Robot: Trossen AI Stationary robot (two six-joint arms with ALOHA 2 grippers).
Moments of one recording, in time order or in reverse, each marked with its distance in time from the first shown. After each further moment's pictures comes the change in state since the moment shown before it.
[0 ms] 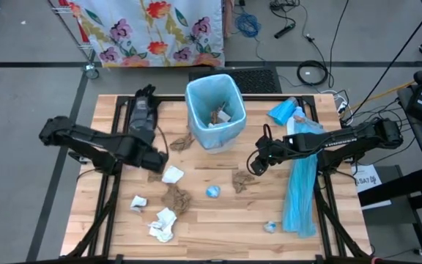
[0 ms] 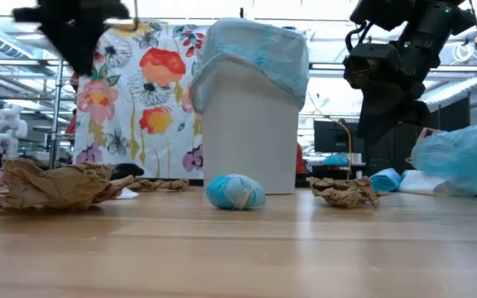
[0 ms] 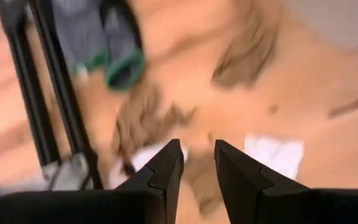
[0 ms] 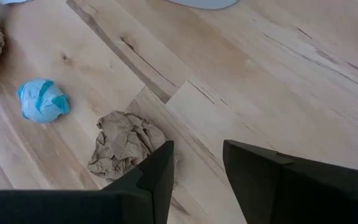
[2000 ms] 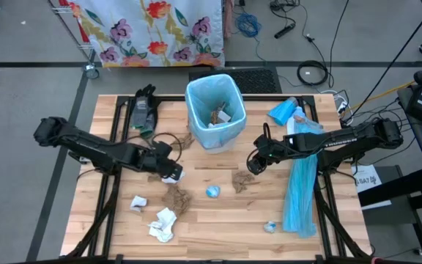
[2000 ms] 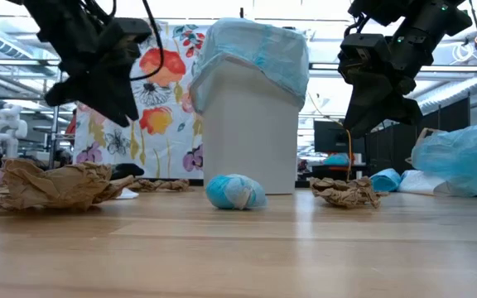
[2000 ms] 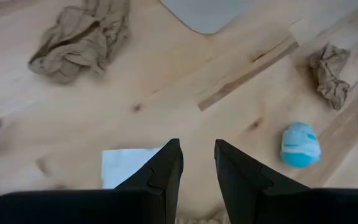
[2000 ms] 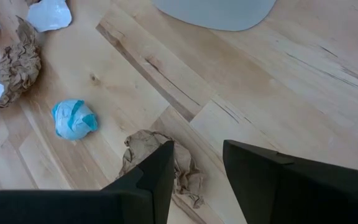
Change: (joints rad) left arm 0.025 -0.080 -0.435 0.959 0.075 0.244; right arm 0.000 0.000 0.000 0.089 -0.003 0.026
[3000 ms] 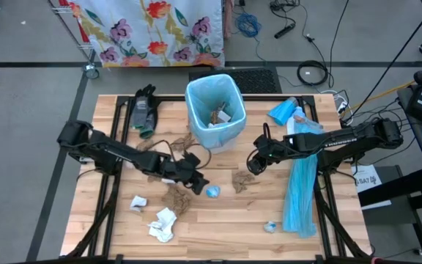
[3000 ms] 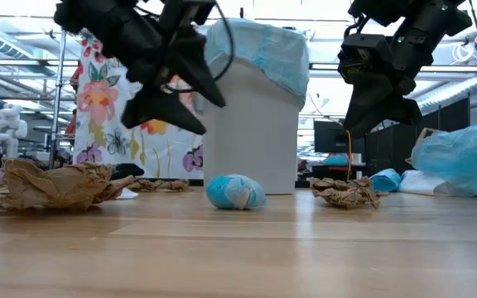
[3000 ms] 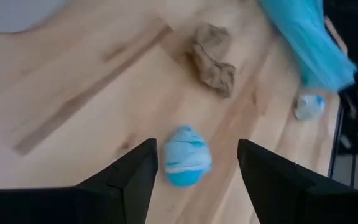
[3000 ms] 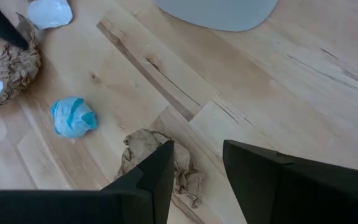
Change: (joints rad) left arm 0.013 0.345 0.112 0.531 0.213 0.244; right arm 0.000 0.000 0.000 0.000 -0.001 -0.019
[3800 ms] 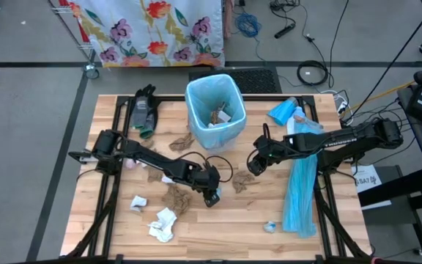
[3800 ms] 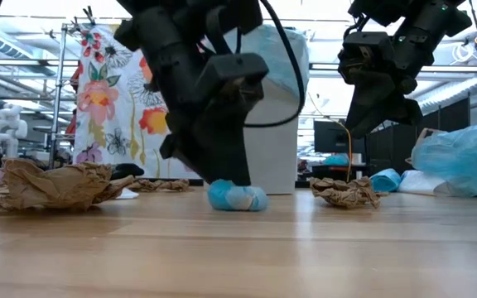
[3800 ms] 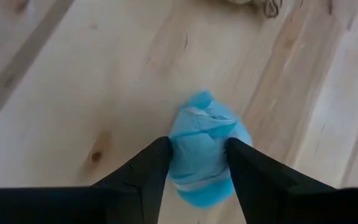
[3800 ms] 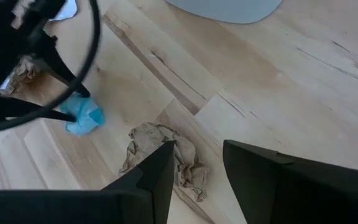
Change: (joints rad) left arm 0.005 0.399 0.352 -0.294 0.133 0.224; right arm 0.000 0.000 0.000 -0.001 -0.031 0.000
